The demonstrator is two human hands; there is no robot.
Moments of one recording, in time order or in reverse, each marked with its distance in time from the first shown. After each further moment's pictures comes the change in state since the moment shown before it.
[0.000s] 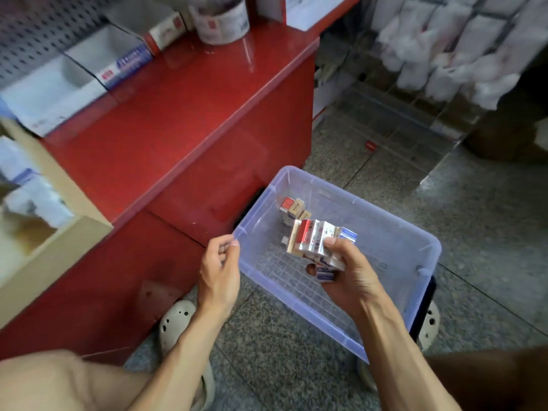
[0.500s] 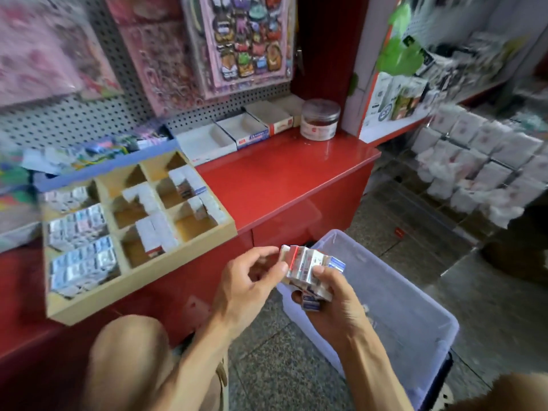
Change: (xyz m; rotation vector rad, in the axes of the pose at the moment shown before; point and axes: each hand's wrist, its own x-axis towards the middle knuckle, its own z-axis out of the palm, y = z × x) left_hand -0.076 0.087 -0.152 -0.162 -0.100 0.341; right_hand -0.082 0.041 0.149 -0.194 -0.294 -0.031
